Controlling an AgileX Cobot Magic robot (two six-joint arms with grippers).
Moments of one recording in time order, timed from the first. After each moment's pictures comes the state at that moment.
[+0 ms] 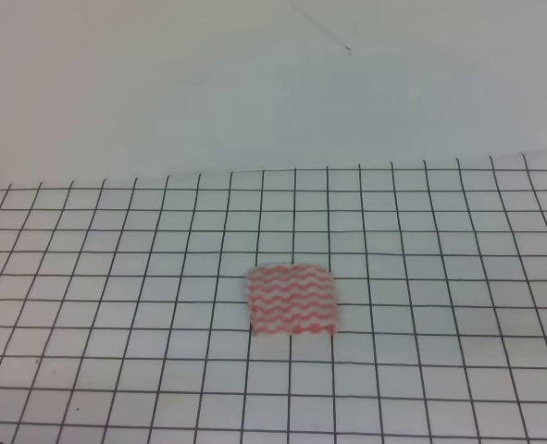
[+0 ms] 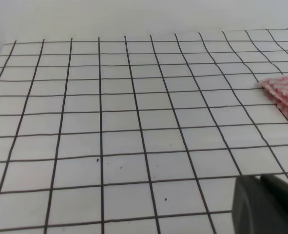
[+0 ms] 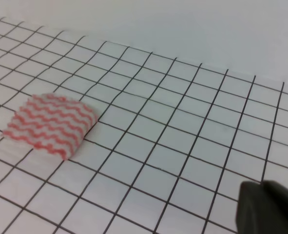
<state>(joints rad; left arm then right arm) -0.21 -0.03 0.03 -0.15 0.31 0.01 0.33 0.68 -0.33 0.13 0.09 -0.22</state>
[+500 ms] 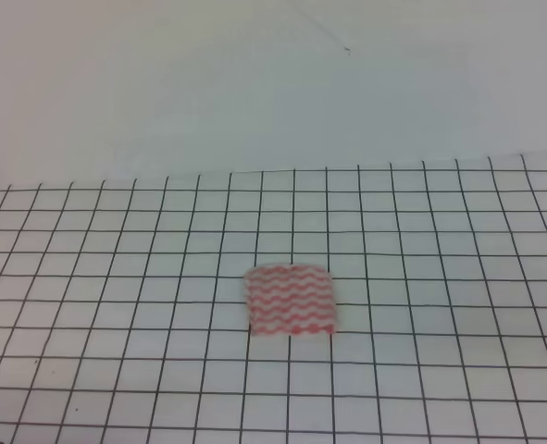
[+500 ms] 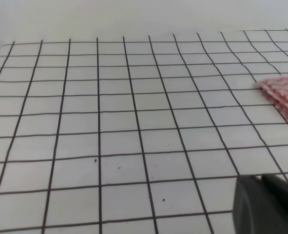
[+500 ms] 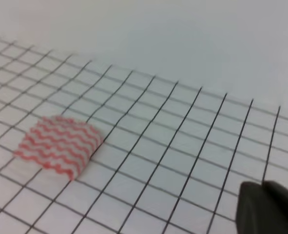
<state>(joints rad) -0.21 -0.03 0.03 -0.15 0.30 0.01 0.29 0.56 -0.33 0.13 0.12 -0.22</state>
